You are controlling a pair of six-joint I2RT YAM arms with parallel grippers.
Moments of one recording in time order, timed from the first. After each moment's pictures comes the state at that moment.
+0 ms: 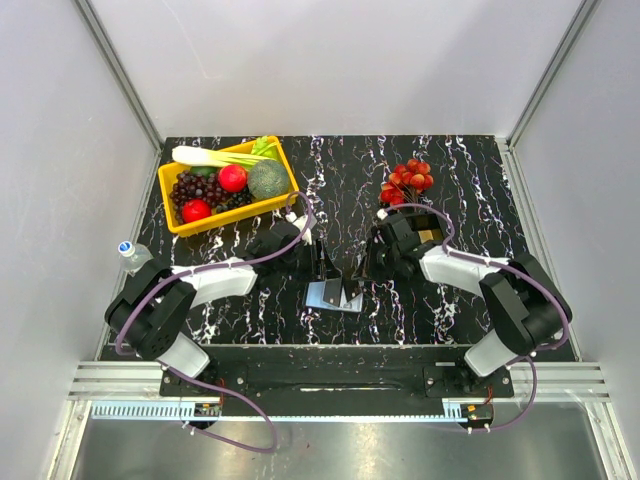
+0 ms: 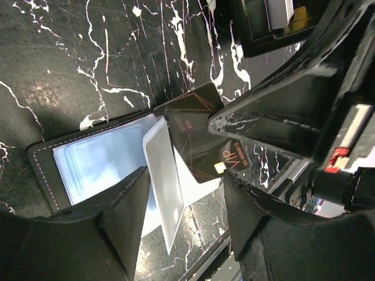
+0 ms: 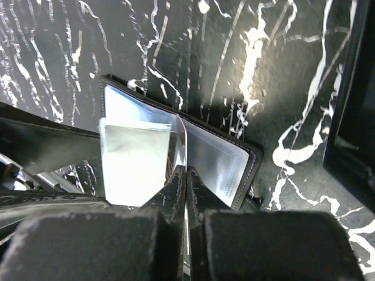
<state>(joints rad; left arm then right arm) -0.68 1.53 0.70 0.16 0.34 -0.73 0.56 1.57 0.80 -0.11 -0.30 0.71</state>
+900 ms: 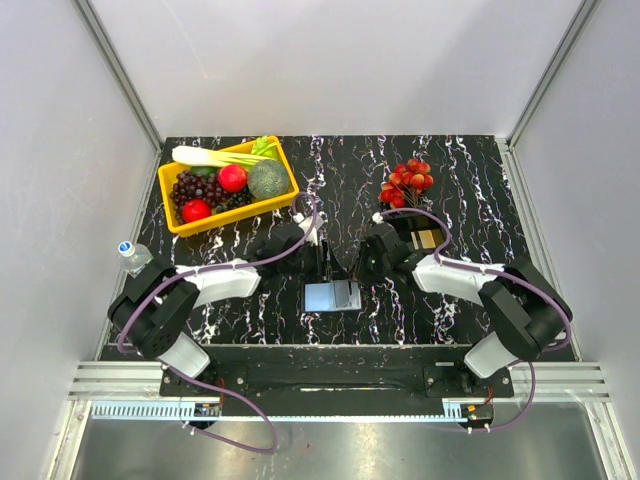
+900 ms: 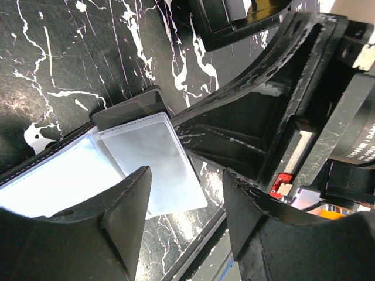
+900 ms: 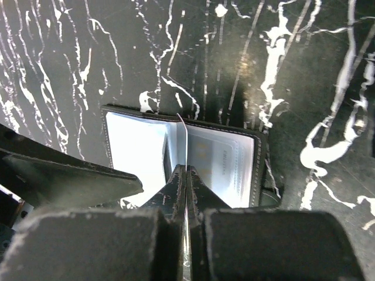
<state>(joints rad) -0.71 1.55 0.70 0.24 0.39 -0.78 0.69 1.56 0.75 0.00 -0.11 0.87</state>
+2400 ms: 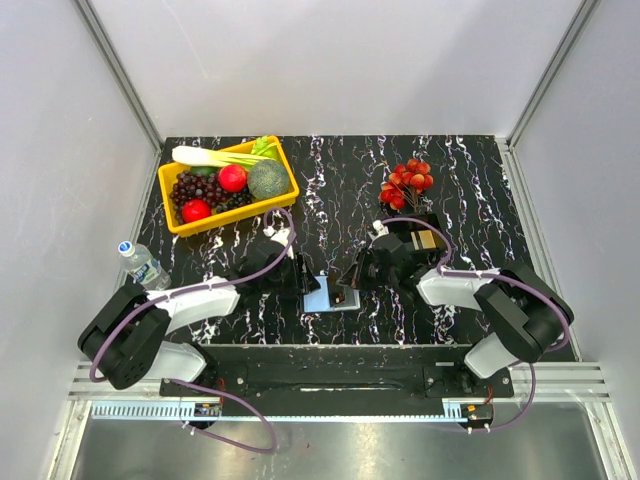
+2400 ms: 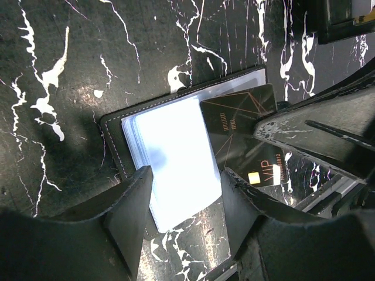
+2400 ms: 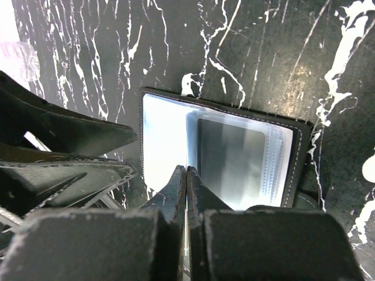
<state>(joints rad) -0.69 1.35 0.52 0.10 0.13 -0.73 0.69 1.53 0.59 0.31 -0.23 0.91</state>
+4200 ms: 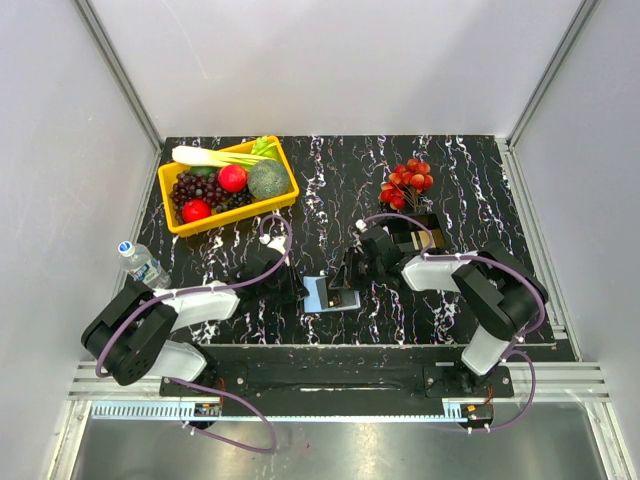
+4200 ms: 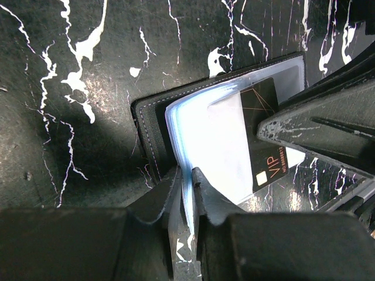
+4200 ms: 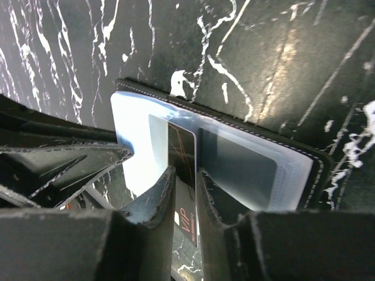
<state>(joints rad) -0.68 1.37 0.45 0.15 0.12 -0.74 0.69 1.70 0.73 0.19 -0.33 0.81</state>
